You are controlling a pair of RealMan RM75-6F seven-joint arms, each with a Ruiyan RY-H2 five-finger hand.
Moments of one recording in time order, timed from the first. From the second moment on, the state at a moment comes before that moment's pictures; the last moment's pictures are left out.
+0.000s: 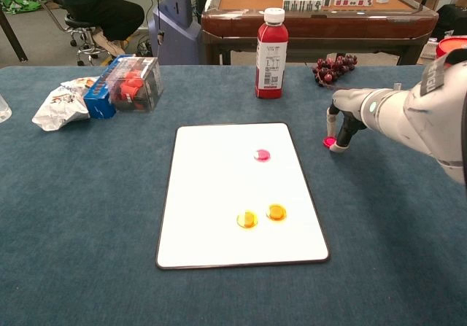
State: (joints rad) left arm 0.02 -1.32 0.02 -1.17 1.51 1.50 -0.31; right arm 1.02 -1.74 0.30 -1.23 -0.16 0.99 -0.93
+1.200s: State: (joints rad) left arm 0.02 -1.32 0.00 -1.20 1.51 1.52 -0.33; right arm 1.09 -1.69 0.29 -1.61 -0.34 1.16 -0.95
